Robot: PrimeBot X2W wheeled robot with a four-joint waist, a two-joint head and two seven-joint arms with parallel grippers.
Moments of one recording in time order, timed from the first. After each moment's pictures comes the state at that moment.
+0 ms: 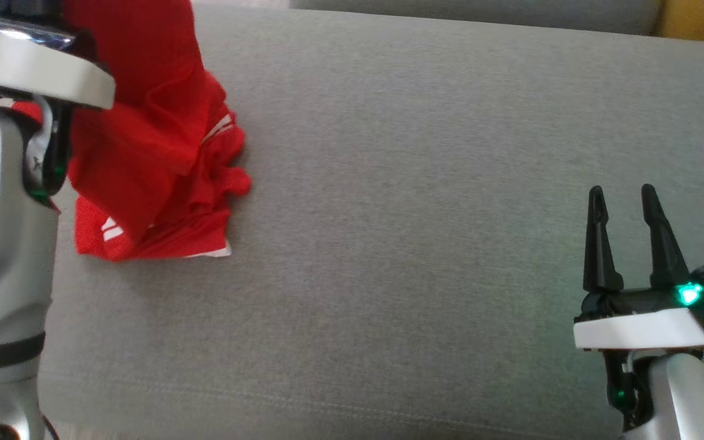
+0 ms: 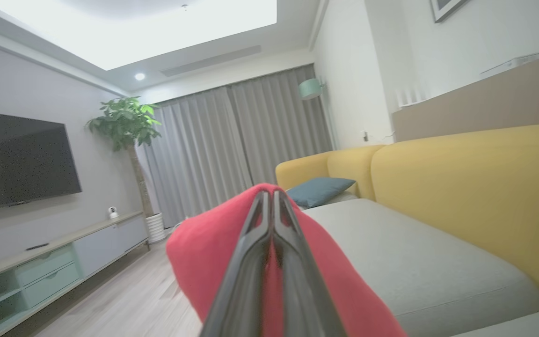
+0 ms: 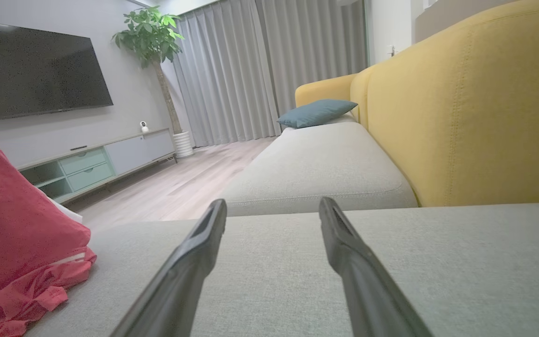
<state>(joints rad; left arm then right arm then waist) -0.79 0.32 -0.22 0.28 -0.20 -0.03 -0.20 -0.07 -0.04 -0.01 0.07 0.20 0.13 -0.25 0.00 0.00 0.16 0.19</state>
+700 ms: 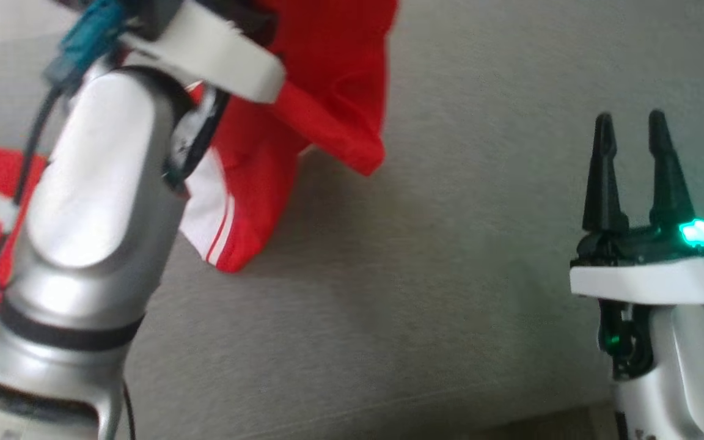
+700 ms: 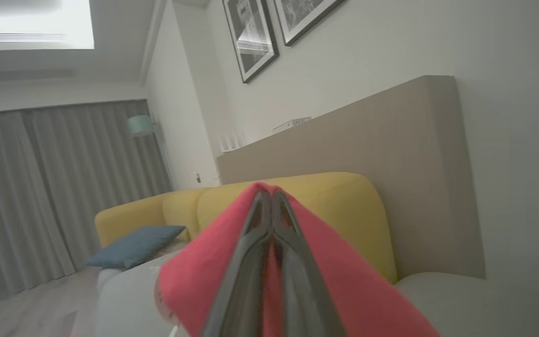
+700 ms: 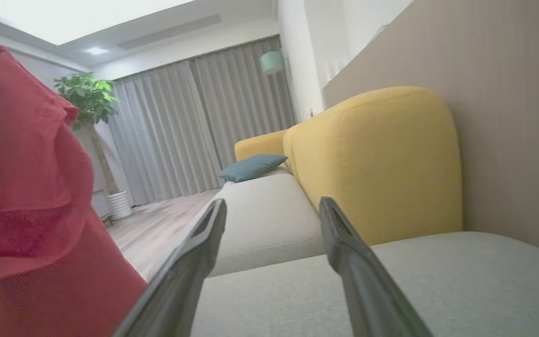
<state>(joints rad) -0.90 0.15 -0.44 0.13 -0.18 -0.04 -0.07 -0.21 -0.04 0.05 0.00 0.30 0.13 -0.25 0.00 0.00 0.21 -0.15</state>
